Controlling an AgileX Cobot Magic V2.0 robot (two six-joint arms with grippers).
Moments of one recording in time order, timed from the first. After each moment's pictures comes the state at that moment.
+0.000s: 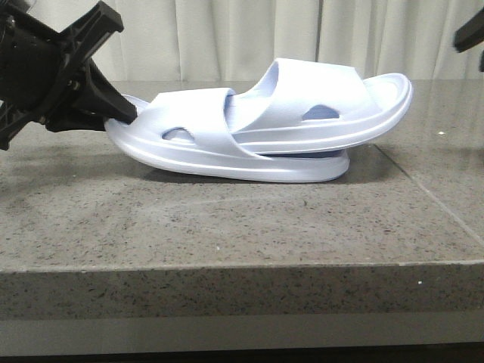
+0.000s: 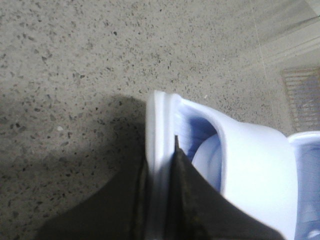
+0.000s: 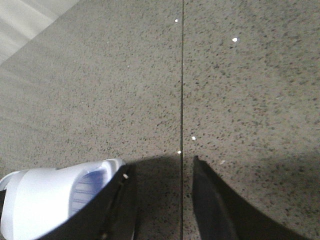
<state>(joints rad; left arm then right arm) -0.28 1.53 -0.83 -1.64 0.45 0.97 -0.22 1.28 -0.80 1.27 0.64 -0.76</state>
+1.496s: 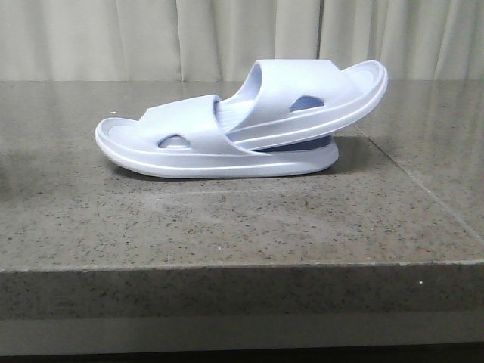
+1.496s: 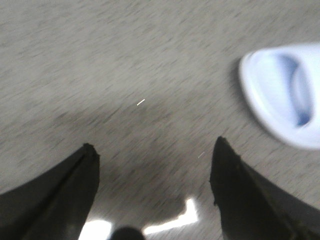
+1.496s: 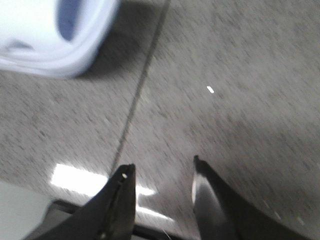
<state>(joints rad) -0.08 1.19 -1.01 -0.19 0.86 0.16 0.02 0.97 -0.95 0.26 1.00 -0.22</state>
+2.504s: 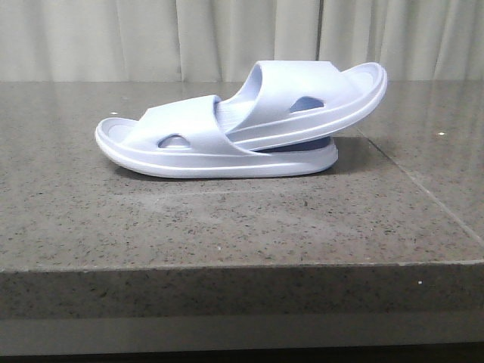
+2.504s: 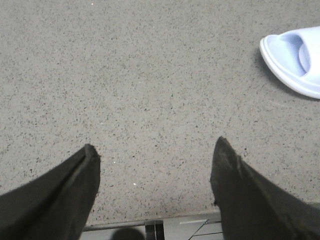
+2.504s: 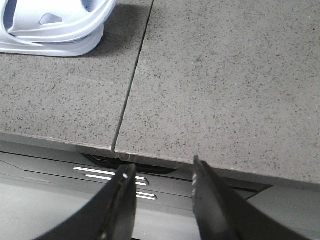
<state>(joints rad) -0.08 0.52 -0.73 -0.01 0.94 0.02 0.05 0.44 -0.79 0.18 1.11 -0.06</state>
